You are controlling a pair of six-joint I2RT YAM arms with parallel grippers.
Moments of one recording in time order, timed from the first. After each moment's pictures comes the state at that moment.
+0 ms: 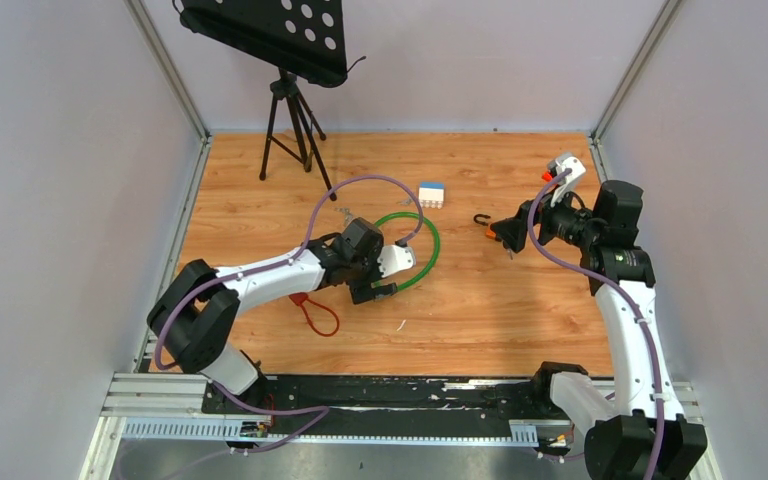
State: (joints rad) left arm -0.77 1.54 0.91 -0.33 0.03 0.58; right arm -0.10 0.97 0.95 -0.40 -0.80 -0.15
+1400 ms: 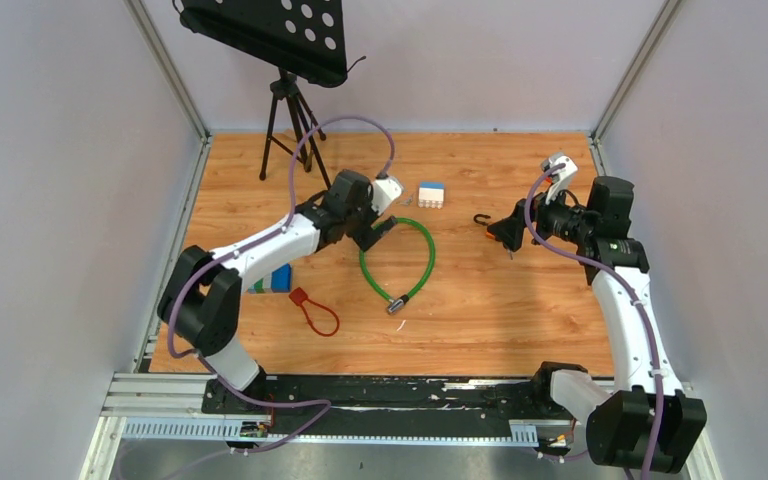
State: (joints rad) left arm -0.64 1.61 1.13 -0.28 -0.07 0.39; right arm -0.10 1.04 0.95 -0.41 -0.83 -0.16
